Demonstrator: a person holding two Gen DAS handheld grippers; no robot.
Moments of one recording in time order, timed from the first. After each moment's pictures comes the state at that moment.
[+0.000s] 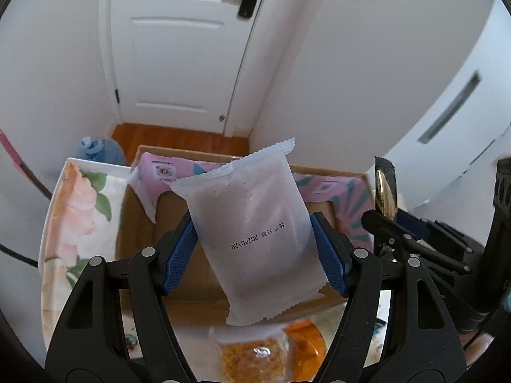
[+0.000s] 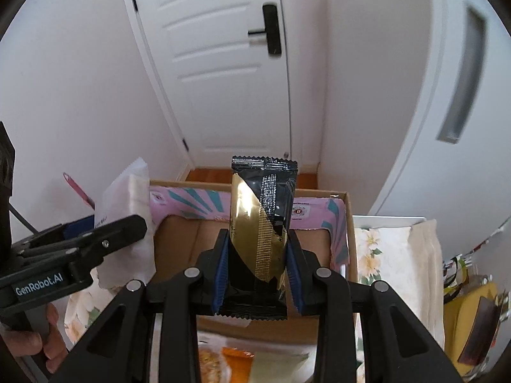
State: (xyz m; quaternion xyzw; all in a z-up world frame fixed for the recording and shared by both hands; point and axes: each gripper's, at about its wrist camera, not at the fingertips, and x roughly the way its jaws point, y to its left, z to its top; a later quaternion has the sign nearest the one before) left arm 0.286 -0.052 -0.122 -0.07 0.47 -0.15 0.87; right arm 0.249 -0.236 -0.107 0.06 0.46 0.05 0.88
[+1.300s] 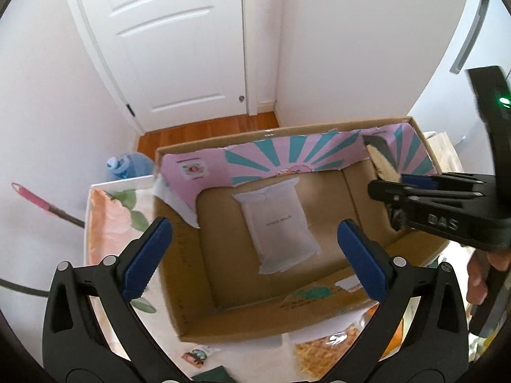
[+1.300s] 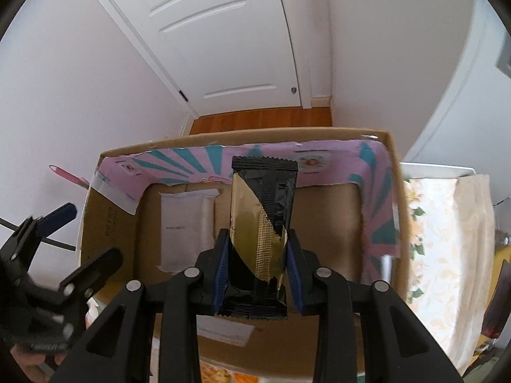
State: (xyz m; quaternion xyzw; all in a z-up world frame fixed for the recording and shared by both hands) left arm 0.300 -0.065 -0.138 0.09 0.50 -0.14 0.85; right arm 0.303 -0.238 -0.177 0.13 0.58 0.07 0.81
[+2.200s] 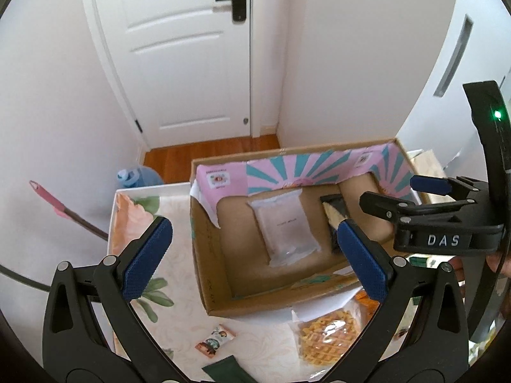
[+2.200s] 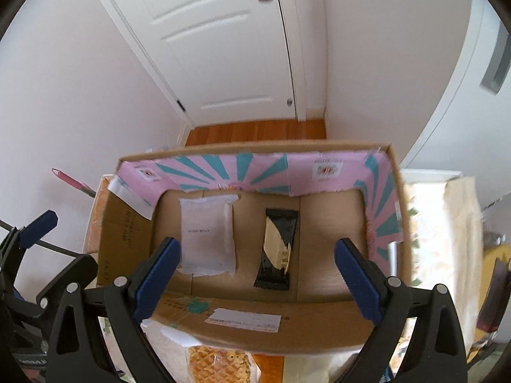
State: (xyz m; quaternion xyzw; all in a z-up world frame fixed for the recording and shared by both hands) left arm 0.270 -0.034 -0.090 0.07 0.45 -0.14 0.88; right arm 0.280 -0.217 -0.132 0.11 0.54 0.04 0.83
